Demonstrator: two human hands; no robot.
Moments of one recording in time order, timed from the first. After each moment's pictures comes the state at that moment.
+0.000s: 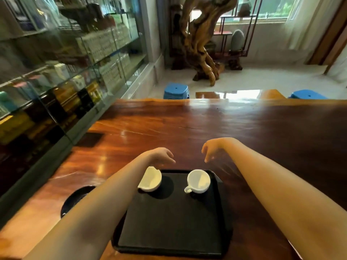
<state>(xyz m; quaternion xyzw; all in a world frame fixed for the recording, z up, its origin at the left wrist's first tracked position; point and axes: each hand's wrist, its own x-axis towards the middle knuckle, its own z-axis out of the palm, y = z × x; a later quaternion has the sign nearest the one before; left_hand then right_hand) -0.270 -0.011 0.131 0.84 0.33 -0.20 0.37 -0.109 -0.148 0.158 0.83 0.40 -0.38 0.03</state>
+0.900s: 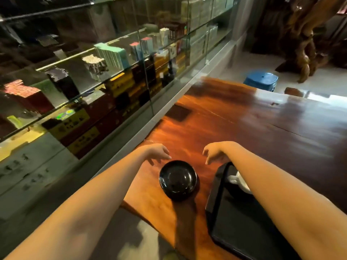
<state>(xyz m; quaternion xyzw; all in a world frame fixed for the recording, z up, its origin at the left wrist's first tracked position) -0.586 0.210 0.091 0.74 0.50 -0.19 0.41 -0.376 0.131 0.100 0.72 0.56 -0.38 0.15</state>
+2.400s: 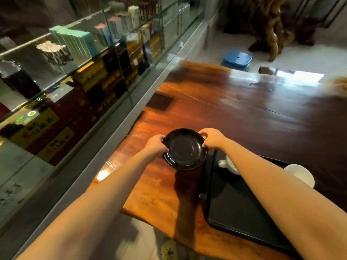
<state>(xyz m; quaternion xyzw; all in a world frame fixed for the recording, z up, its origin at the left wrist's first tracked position) -0.556 0.194 0.062 0.68 0.53 0.05 0.51 -0.369 0.106 0.078 0.81 0.44 -0.36 -0.15</state>
